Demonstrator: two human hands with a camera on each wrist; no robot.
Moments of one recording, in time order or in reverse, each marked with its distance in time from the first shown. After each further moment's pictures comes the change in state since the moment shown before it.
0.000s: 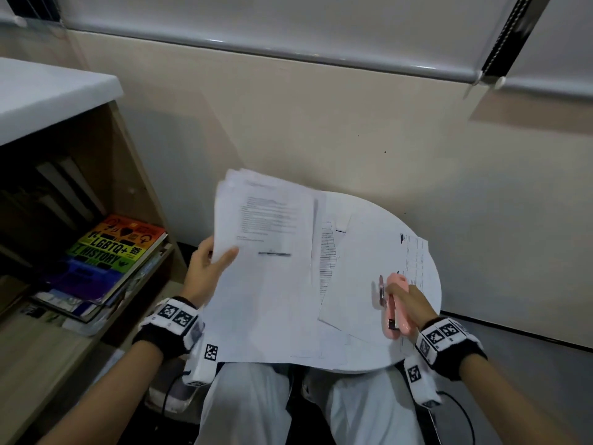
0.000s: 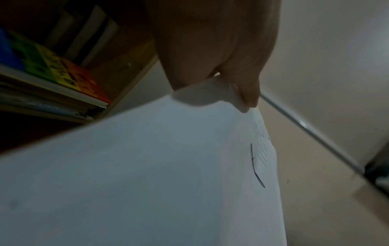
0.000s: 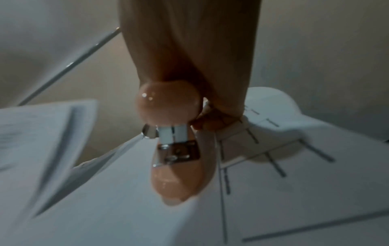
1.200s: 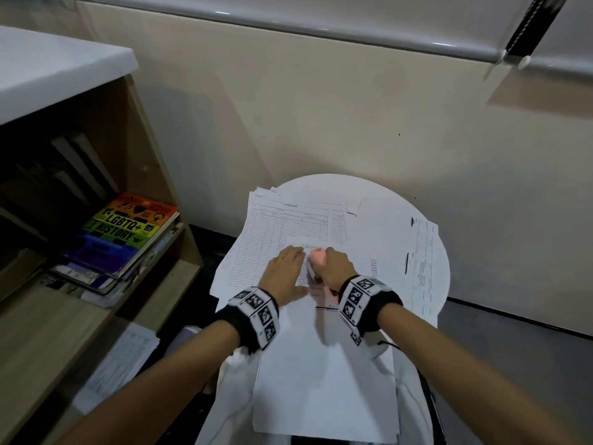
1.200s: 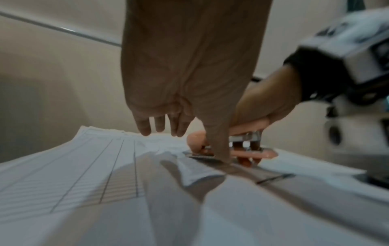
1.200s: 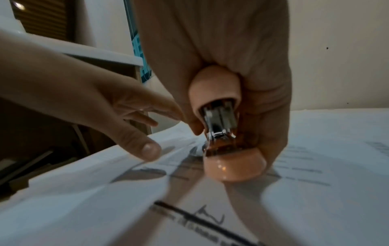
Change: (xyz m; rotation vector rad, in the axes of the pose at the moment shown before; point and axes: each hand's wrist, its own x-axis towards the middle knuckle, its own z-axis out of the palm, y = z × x) left_hand -0.042 -0.007 0.086 1.166 -0.558 0.123; right_hand -0.048 -0.055 0.144 -0.781 -0.164 -0.323
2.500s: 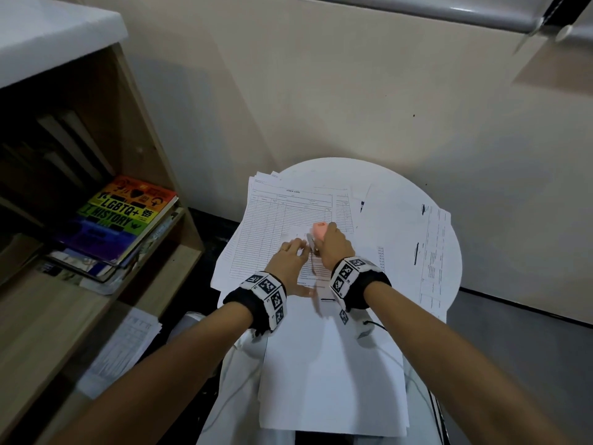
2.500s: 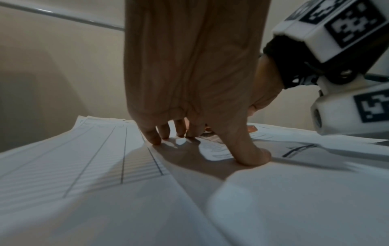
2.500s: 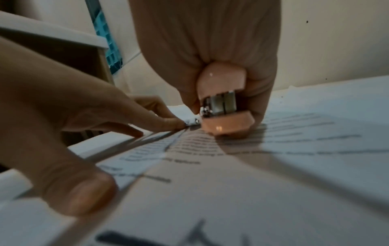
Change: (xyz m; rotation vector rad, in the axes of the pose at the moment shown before) left_hand 0.027 -0.022 0.020 0.145 -0.137 0.069; right_hand 0.040 -0.012 0.015 -0.036 0.107 0.011
